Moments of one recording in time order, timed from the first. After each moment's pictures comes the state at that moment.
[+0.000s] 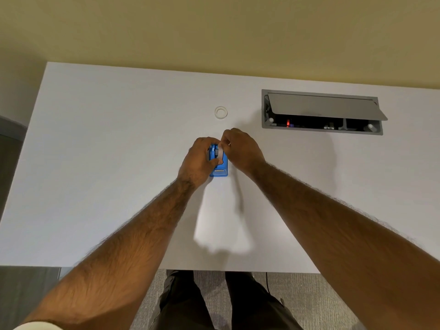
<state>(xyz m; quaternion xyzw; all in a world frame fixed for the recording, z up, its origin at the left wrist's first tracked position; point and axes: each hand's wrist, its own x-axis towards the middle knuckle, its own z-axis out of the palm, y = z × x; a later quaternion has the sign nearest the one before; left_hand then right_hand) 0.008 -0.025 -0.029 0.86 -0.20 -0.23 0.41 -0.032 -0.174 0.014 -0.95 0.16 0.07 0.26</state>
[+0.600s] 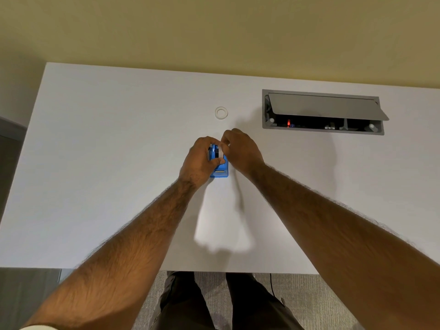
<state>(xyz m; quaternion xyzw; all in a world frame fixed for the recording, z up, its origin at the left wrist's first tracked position) 0.009 -0.027 -0.028 0.86 -0.18 -0.24 0.42 -0.029 -0.170 0.011 -0.95 0.17 0.06 0.27</state>
